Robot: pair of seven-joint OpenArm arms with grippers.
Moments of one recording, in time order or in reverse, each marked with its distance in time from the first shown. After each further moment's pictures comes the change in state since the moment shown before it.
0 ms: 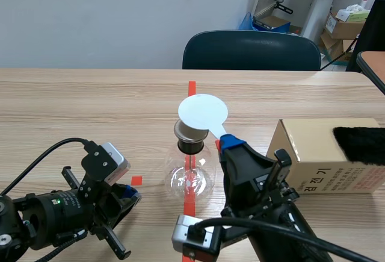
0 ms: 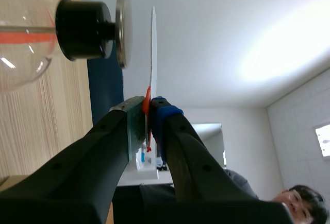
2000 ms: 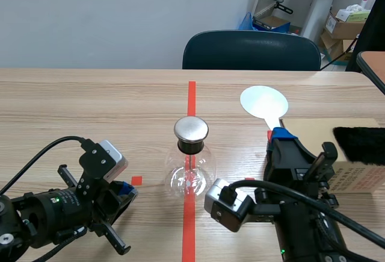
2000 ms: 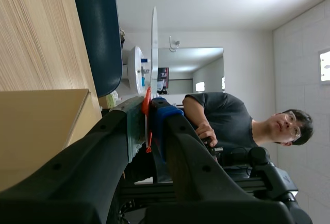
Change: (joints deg) left arm 0.0 0.0 0.0 0.0 0.0 2.7 0.1; right arm 0.0 0.0 0.0 0.0 0.0 0.2 -21.5
